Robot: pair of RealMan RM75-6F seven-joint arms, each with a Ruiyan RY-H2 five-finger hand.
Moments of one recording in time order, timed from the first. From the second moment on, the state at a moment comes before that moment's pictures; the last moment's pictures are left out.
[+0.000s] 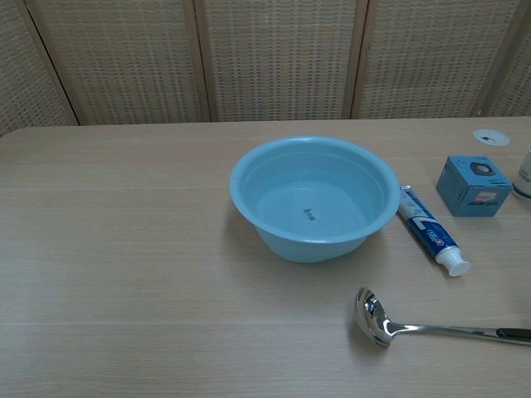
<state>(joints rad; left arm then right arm) -0.09 -1.05 -0.05 -1.70 1.45 1.46 0.06 0.19 -1.16 -0.03 -1.74 -1.40 1.08 -0.15</state>
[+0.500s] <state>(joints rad) -0.08 -1.05 -0.04 -1.68 1.45 1.46 0.06 0.28 -1.34 0.01 -1.65 -1.22 1.00 -0.35</state>
